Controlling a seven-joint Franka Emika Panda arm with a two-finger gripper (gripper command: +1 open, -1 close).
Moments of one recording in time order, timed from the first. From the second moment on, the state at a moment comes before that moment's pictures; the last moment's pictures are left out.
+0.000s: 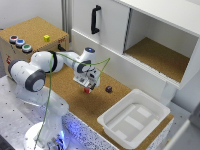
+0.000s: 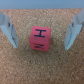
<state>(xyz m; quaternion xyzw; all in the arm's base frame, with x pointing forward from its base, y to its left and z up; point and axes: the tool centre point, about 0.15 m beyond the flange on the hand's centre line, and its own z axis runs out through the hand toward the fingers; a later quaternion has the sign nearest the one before) 0.319 -0.006 0.226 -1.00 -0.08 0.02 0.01</state>
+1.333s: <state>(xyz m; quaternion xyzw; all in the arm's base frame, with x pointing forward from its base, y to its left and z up) 0.335 -0.005 0.219 -1.00 -0.05 0.03 0.02</state>
